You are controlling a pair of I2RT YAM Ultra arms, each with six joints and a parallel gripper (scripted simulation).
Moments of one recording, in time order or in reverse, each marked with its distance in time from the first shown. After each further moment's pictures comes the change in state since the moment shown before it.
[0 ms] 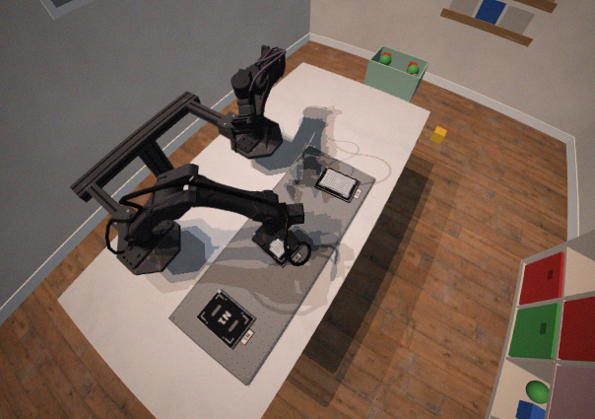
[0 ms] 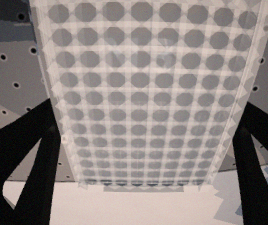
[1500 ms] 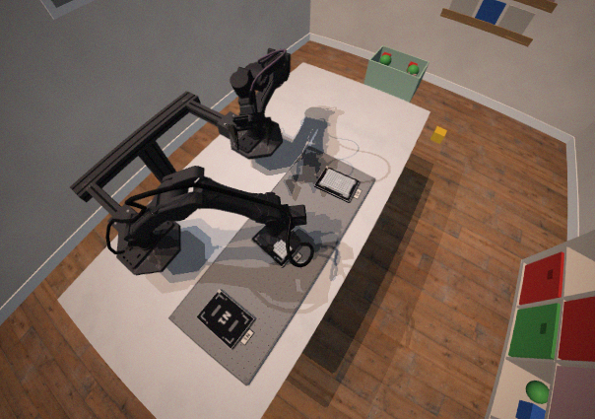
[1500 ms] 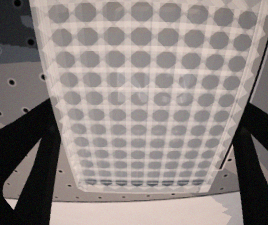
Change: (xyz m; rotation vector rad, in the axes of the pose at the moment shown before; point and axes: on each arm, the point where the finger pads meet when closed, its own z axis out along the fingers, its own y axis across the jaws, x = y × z) left arm 0.020 0.004 -0.018 -0.004 0.088 0.020; right arm -0.010 0.009 0.015 -0.015 -0.031 0.008
